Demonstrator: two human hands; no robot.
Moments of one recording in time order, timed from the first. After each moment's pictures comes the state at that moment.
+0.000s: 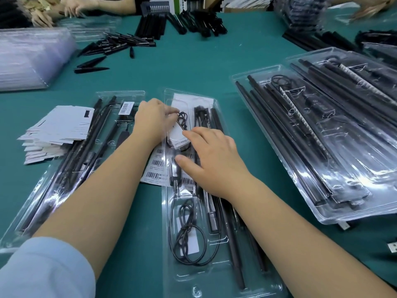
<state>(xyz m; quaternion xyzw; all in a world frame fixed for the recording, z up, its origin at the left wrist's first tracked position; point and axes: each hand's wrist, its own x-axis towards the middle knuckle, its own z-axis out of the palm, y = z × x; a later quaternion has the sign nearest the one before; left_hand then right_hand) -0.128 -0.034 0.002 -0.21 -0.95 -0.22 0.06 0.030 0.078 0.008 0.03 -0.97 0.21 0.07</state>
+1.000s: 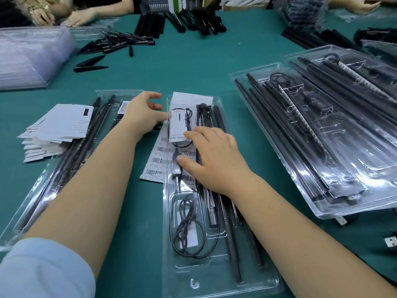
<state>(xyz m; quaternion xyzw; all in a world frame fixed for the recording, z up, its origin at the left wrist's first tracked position) -0.137 -0.055 0.009 -0.08 -0.85 -0.51 -0.08 0.032 0.080 0.009 0.03 -0.98 0.21 0.07</state>
